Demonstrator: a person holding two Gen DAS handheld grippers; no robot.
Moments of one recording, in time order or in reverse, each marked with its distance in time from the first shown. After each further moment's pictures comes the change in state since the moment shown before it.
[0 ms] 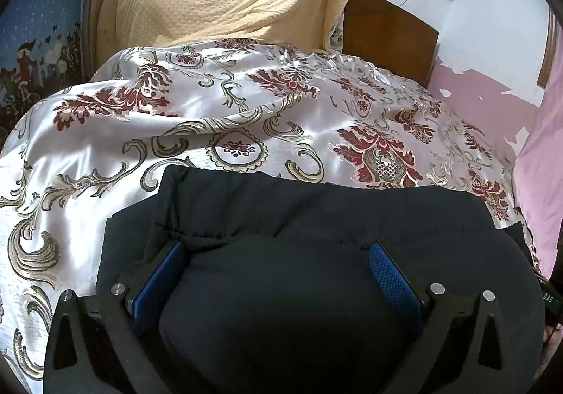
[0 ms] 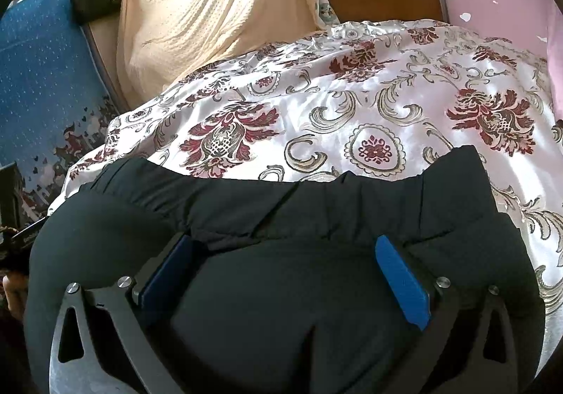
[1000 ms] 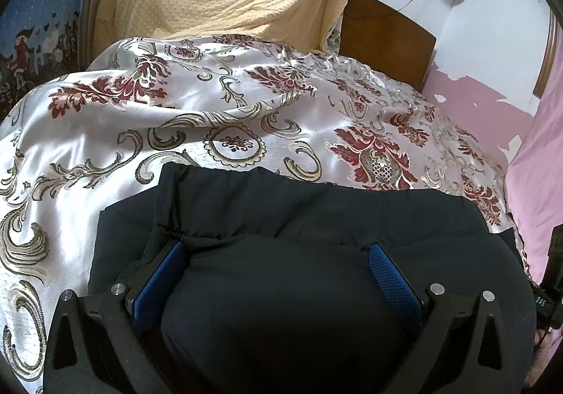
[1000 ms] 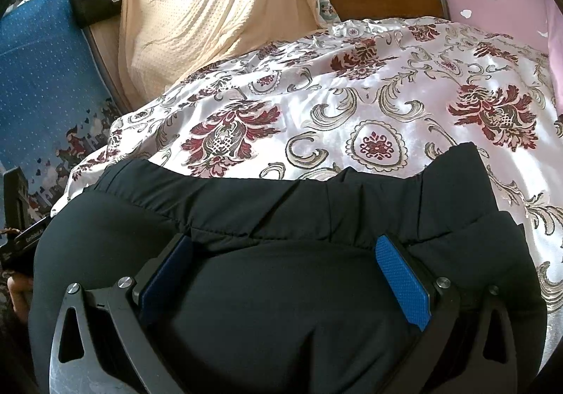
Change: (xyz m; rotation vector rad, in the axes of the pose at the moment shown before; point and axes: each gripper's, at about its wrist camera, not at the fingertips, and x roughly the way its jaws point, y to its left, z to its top) left arm 0.003 0.005 -0.005 -0.030 -0.003 -0.045; right arm 0.002 -0.003 -0.005 0.011 -0.002 0.016
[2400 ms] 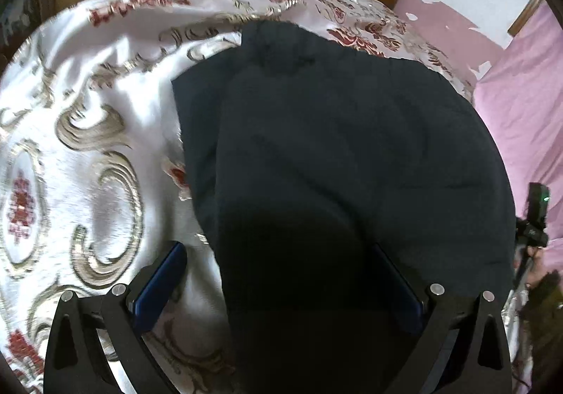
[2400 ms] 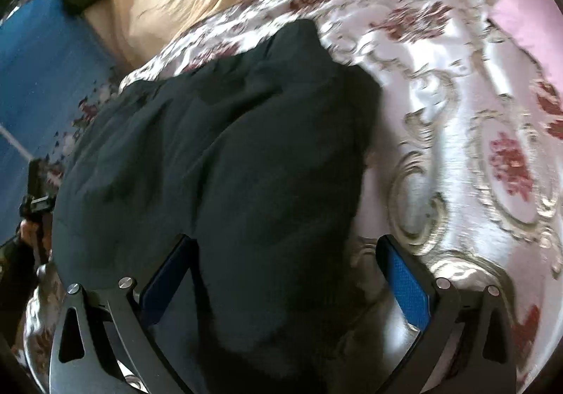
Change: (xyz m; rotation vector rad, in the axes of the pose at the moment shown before) left arm -0.061 0.078 -0.046 0.096 0.399 -0.169; right arm -0.093 -0.099 -0.072 0.059 0.263 0.081
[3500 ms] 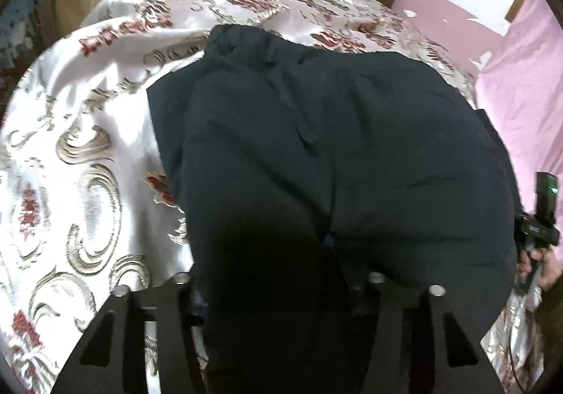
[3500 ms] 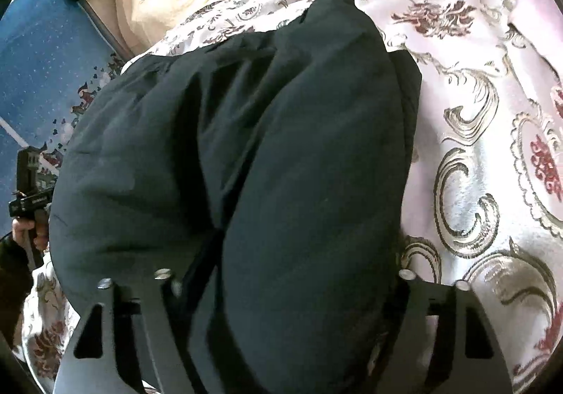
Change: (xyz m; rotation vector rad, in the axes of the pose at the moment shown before) left arm -0.003 -0.054 0.003 0.052 -0.049 0.119; right arm 0.022 0.052 0.007 -0.019 0.024 -0.032
